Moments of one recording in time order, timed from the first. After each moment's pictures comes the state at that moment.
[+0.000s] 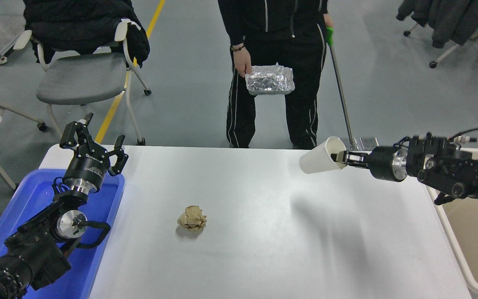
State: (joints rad) left arm -0.59 0.29 -0.87 -0.45 0.19 -0.49 -0.64; right arm 1.20 -0.52 -0.34 0.66 -0.64 0.21 0.57
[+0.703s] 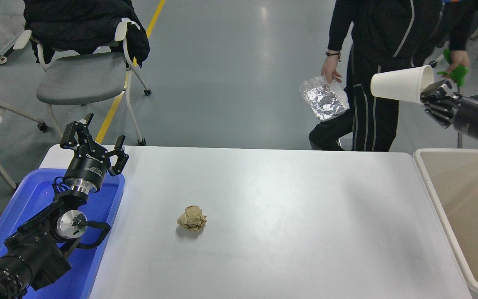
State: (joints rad) left arm -0.59 0.29 -0.87 -0.45 0.19 -0.49 -0.64; right arm 1.12 -0.75 -0.14 0.47 -0.38 0.34 0.58
